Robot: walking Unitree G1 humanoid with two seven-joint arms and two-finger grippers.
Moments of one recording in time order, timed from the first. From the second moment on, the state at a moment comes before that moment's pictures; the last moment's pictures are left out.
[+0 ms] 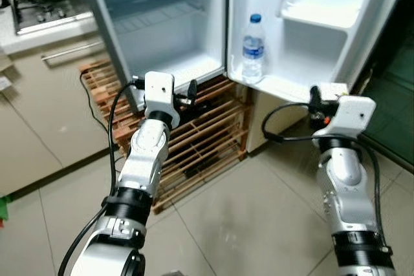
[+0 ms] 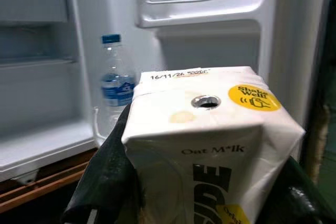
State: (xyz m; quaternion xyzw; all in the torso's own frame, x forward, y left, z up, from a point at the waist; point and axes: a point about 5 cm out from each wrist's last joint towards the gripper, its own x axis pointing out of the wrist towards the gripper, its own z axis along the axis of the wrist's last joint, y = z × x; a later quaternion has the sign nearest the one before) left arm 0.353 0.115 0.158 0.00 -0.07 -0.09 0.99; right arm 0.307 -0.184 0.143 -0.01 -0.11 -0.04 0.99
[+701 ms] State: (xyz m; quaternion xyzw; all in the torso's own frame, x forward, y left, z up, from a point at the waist) left arm 0.355 0.127 0.159 -0.02 -0.07 -0.06 1.00; right arm 0.307 -0.182 0.138 -0.01 -0.11 -0.03 0.99
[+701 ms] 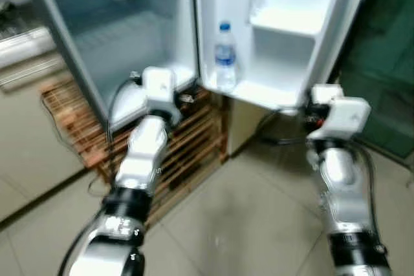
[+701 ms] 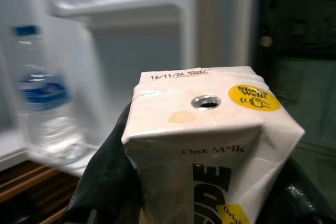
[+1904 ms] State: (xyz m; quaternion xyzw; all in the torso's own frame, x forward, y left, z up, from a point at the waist) left arm 0.304 0.108 0.177 0.02 -0.13 -0.19 0.97; right arm 0.250 -0.197 0.166 -0.08 -0.17 -0.11 0.98
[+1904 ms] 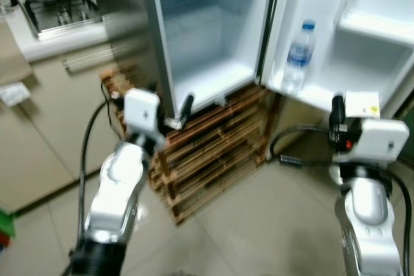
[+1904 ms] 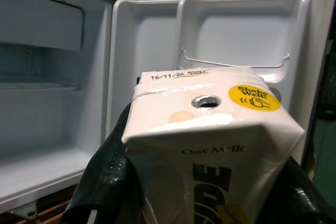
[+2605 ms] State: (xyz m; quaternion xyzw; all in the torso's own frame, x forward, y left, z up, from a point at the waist) left arm 0.310 0.065 0.184 0.00 -0.13 -0.30 0.95; right arm 0.258 -0.220 0.161 -0.11 -0.15 -0.16 0.97
